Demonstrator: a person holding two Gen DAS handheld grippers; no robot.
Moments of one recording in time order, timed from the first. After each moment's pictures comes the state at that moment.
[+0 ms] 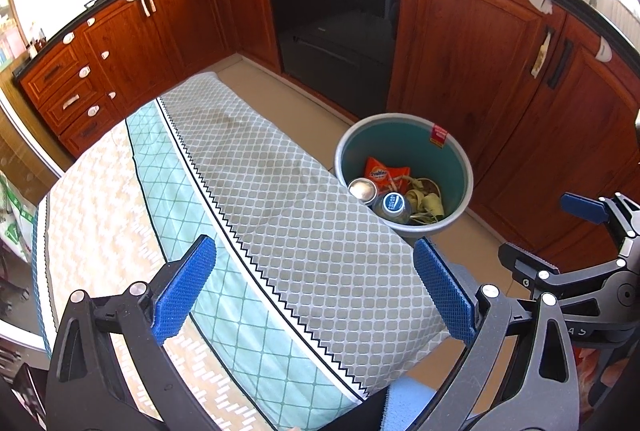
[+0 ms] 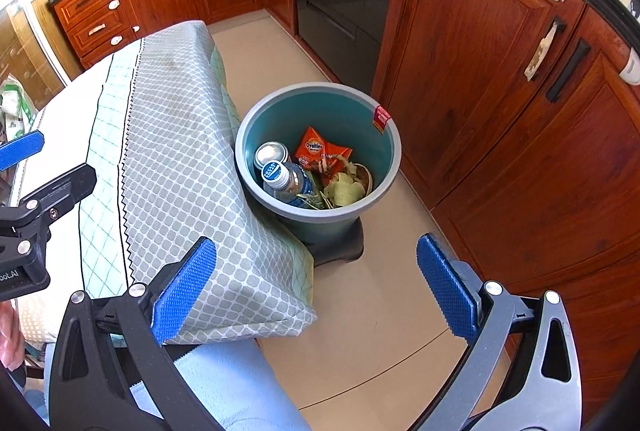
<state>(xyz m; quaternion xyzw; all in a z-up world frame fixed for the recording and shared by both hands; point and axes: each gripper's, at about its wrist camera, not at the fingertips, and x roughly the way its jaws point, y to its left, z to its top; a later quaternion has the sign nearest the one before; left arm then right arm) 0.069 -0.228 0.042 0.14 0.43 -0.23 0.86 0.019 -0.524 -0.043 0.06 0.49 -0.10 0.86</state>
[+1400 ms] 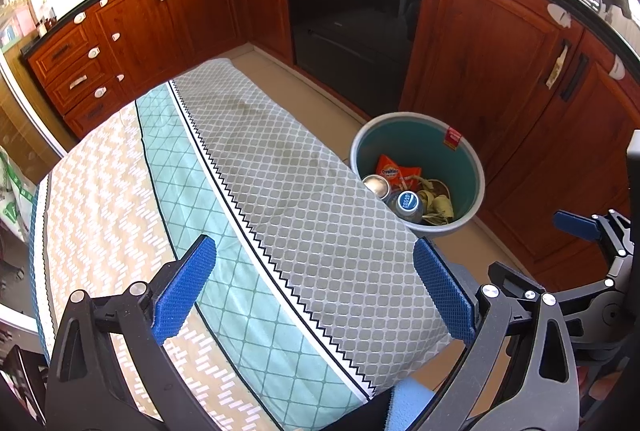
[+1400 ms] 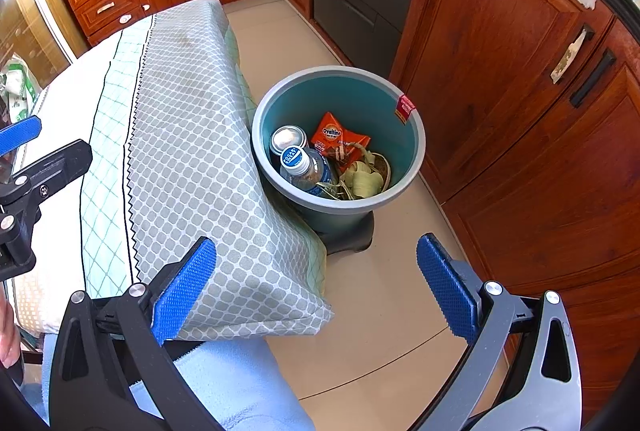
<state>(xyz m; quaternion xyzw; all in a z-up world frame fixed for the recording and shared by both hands) 0.078 -0.218 0.033 0.12 0.44 -0.21 0.86 0.033 -0.508 -0.057 0.04 0.51 -0.08 0.85</state>
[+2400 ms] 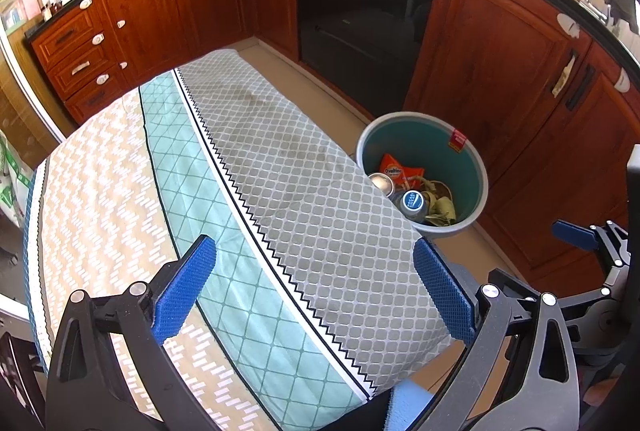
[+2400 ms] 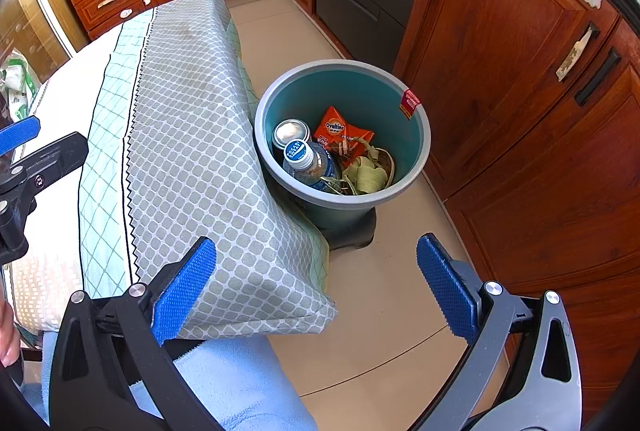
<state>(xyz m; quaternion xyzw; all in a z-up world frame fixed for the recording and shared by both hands) 0.084 -0.209 0.028 0.10 0.45 -0.20 0.86 0.037 -0.506 -0.063 0.04 0.52 -0.07 0.85</state>
